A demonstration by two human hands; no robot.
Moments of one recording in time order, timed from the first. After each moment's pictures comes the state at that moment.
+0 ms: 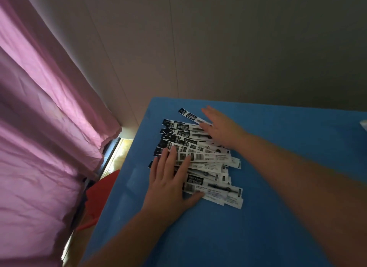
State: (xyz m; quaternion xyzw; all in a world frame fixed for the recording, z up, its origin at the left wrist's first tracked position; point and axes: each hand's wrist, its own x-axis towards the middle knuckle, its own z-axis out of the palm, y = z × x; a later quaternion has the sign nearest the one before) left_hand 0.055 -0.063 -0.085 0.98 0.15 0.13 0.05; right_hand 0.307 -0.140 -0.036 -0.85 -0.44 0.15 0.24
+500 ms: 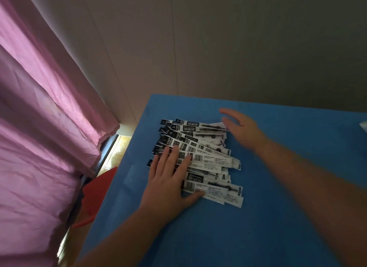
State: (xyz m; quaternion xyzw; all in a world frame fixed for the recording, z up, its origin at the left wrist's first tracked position) left_hand 0.058 -0.059 -0.084 0.98 0.16 0.08 0.07; right_hand 0.322 -0.181 -0.040 -0.83 -0.33 0.16 0.41
